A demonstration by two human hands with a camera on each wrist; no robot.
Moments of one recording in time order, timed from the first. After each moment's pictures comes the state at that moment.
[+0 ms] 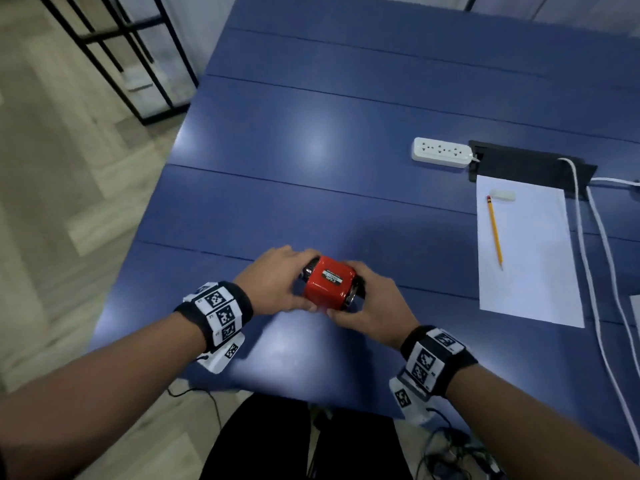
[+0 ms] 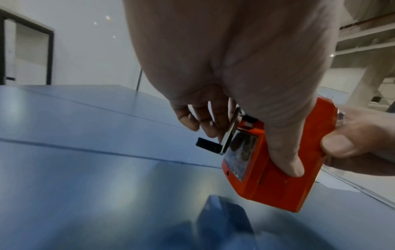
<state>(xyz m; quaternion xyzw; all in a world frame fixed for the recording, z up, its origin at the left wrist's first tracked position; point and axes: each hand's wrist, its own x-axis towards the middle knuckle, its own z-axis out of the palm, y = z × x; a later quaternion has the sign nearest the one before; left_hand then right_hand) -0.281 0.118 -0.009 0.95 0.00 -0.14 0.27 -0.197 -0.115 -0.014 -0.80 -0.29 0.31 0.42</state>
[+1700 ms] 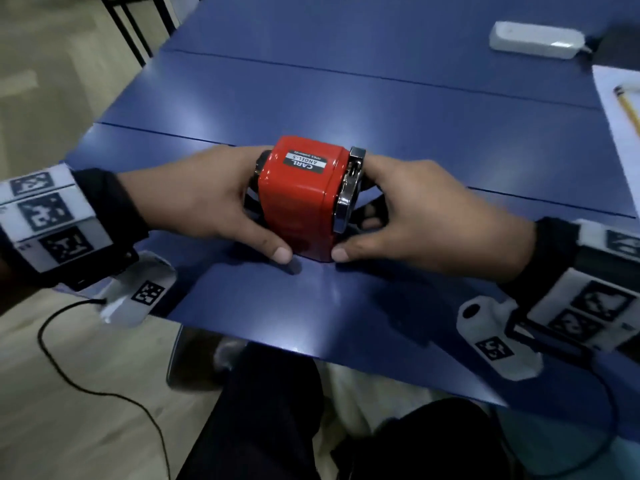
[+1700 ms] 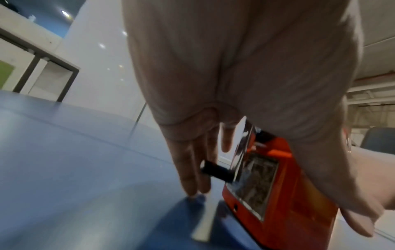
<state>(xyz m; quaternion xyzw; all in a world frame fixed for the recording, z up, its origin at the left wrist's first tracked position) -0.374 0.135 -0.062 0.94 0.01 -0.10 0.33 -0.243 -0.094 -0.066 -0.81 -0.48 0.24 0.25</state>
